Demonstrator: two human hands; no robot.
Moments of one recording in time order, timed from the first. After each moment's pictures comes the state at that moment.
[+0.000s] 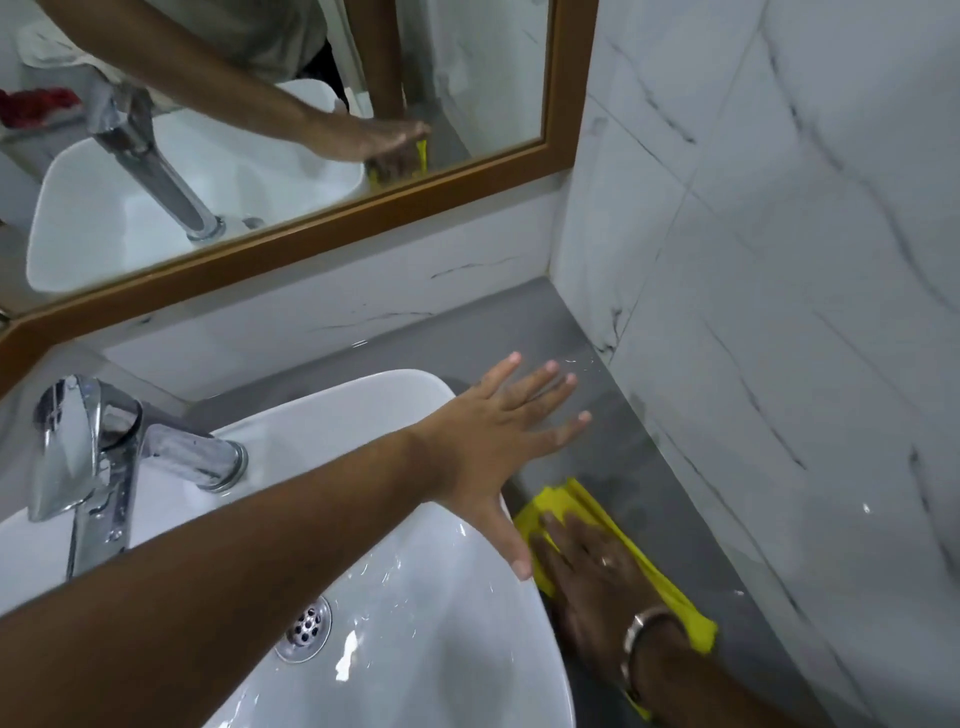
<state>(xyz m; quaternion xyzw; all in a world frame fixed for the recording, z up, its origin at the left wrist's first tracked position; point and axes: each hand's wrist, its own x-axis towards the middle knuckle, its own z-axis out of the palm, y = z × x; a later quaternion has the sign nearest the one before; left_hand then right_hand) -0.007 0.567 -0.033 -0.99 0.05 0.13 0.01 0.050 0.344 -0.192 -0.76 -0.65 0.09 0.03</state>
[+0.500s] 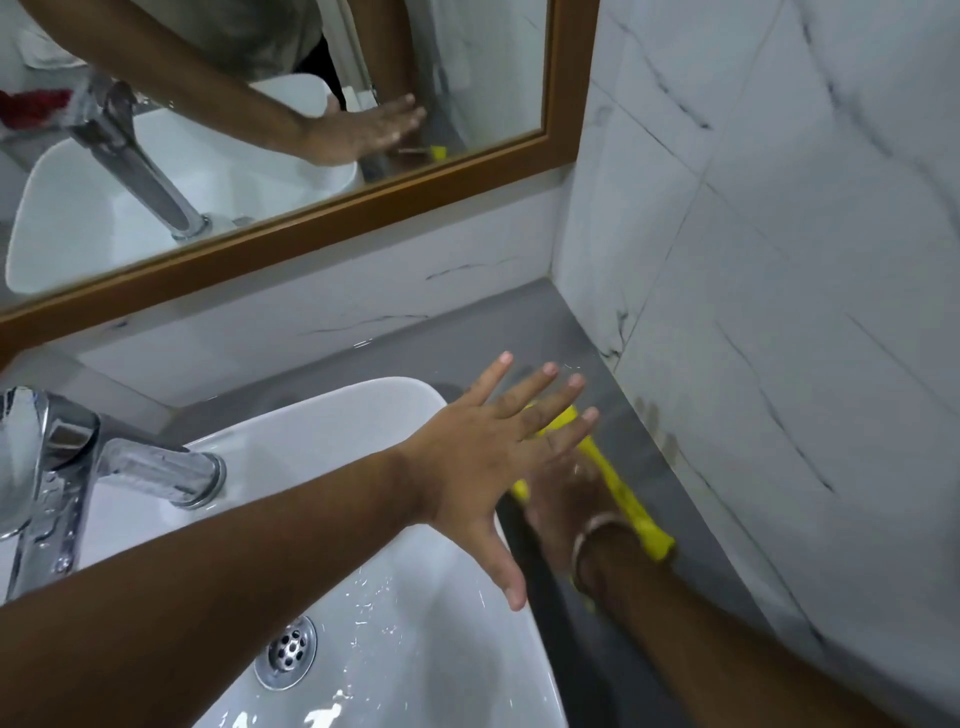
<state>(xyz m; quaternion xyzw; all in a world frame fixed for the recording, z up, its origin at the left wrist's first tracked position) -0.005 0.571 -0.040 -1.00 0.05 0.09 -0.01 0.088 0.452 -0.204 -0.86 -0.46 0.16 0.13</state>
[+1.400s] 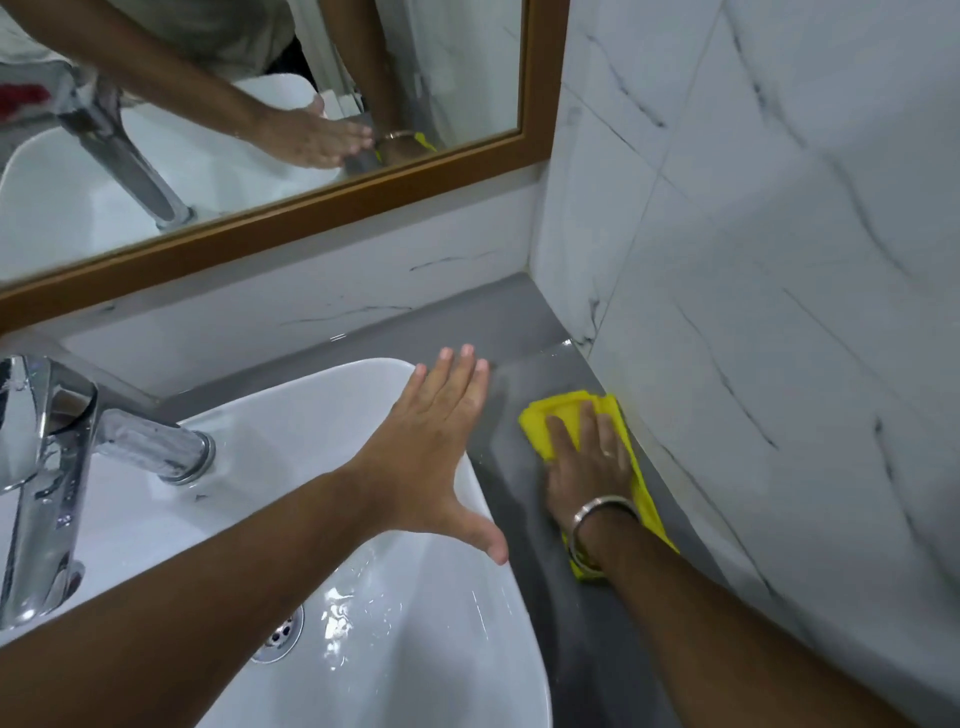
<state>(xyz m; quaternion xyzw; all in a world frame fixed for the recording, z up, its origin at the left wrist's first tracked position) -0.046 0.552 -0.048 -0.98 -0.16 0.09 -0.09 0.104 0.419 -0.184 -0.90 -0.41 0.09 0.10</state>
